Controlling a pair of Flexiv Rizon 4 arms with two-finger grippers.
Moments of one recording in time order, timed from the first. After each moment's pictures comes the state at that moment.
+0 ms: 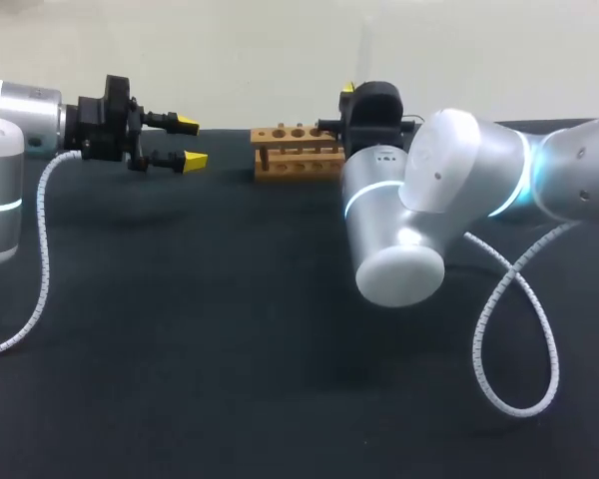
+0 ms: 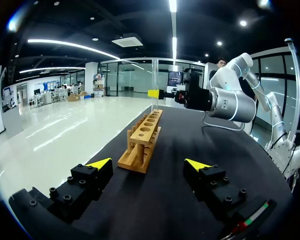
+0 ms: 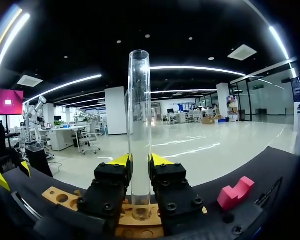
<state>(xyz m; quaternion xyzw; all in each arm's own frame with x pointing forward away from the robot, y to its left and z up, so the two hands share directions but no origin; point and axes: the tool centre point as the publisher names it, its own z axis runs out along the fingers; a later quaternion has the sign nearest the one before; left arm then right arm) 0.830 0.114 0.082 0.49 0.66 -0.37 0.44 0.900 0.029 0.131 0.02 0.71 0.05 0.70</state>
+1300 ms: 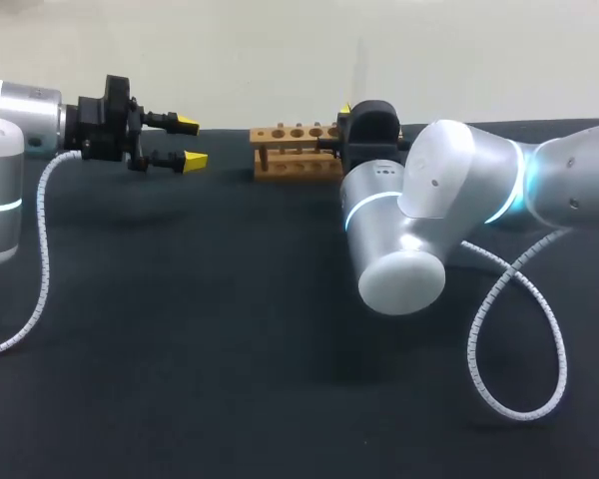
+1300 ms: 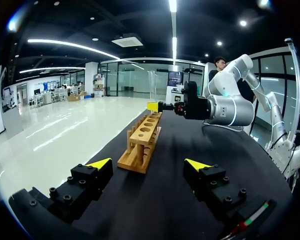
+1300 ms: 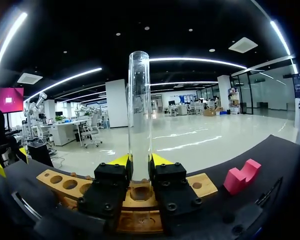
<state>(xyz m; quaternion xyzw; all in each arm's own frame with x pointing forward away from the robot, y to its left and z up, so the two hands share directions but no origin) 0.830 0.114 0.082 0.49 0.66 -0.37 0.44 0.899 0.033 0.095 0.02 0.73 0.06 0.68</state>
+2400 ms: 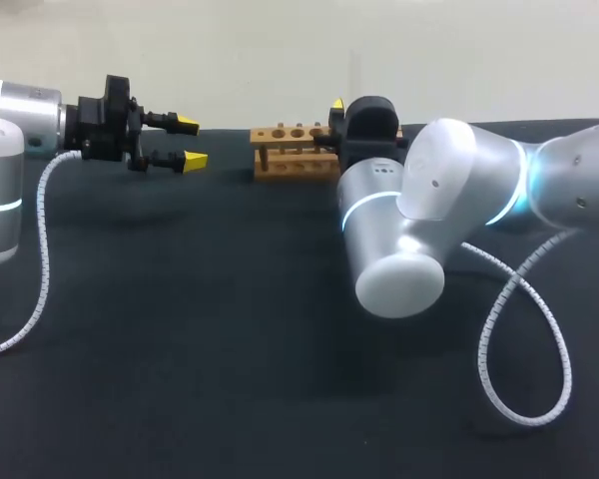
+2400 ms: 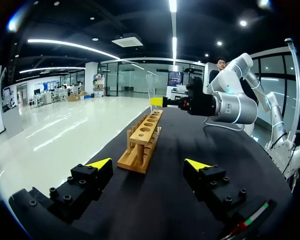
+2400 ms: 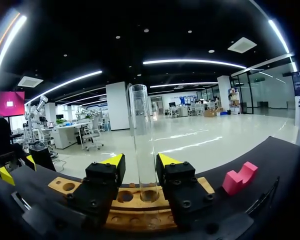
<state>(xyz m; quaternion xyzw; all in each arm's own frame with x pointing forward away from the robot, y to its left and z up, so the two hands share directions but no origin) 0.830 0.114 0.082 0.49 0.66 -0.37 0.44 0.886 0.039 0.113 0.02 0.73 0.07 0.68</state>
